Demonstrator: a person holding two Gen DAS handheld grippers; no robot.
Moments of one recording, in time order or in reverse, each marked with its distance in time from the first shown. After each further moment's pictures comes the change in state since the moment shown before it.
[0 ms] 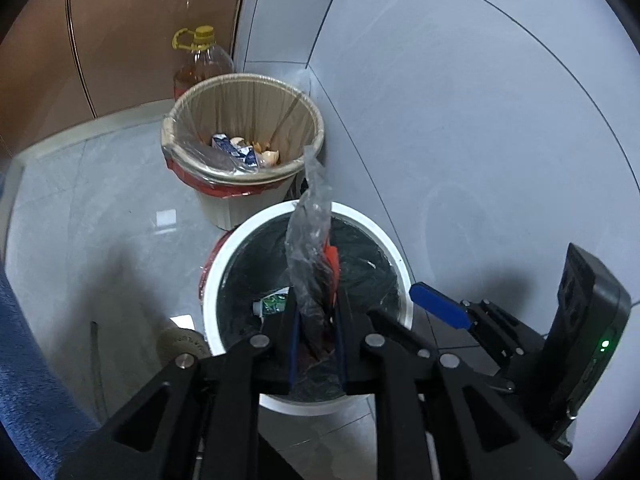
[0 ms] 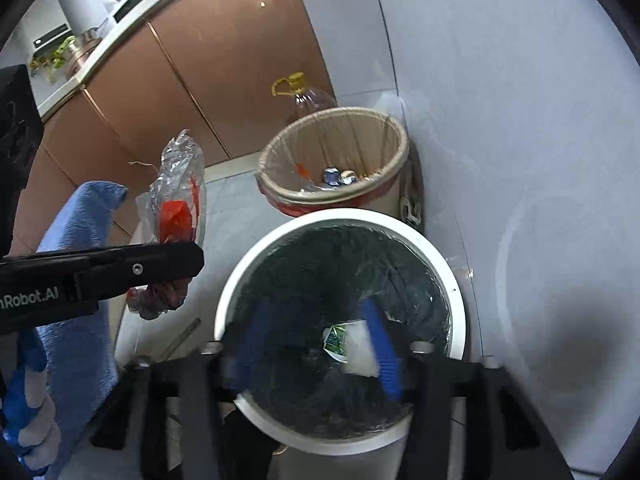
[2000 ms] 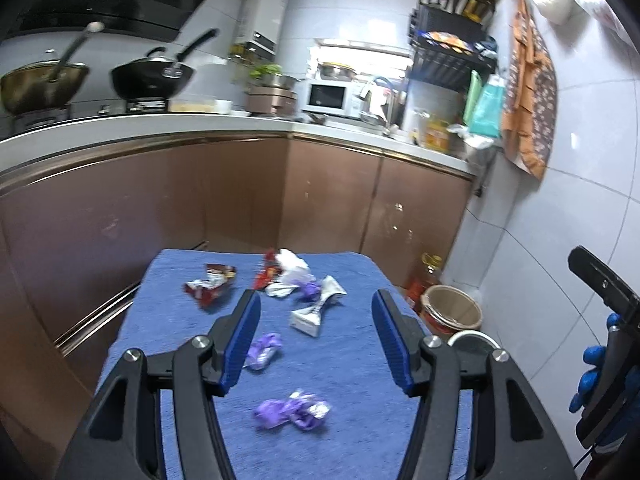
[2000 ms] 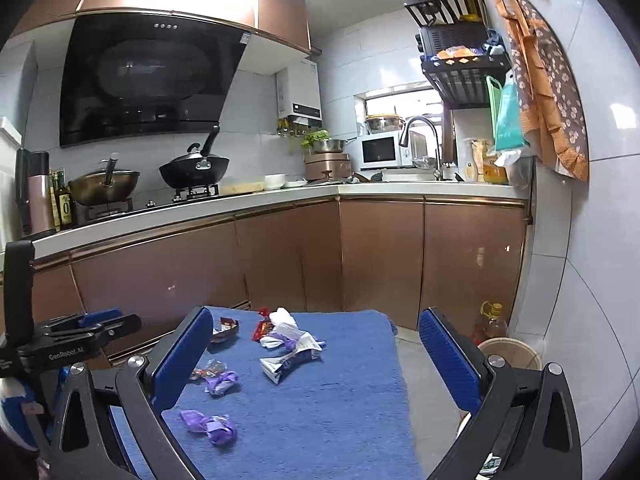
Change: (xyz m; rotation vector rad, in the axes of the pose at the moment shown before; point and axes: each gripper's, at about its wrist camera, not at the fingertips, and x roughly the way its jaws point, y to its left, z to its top) left arm -0.501 0.096 -0.422 -0.350 -0.863 0.559; right arm -0.348 0.323 -0.119 -0.539 -0.603 0.412
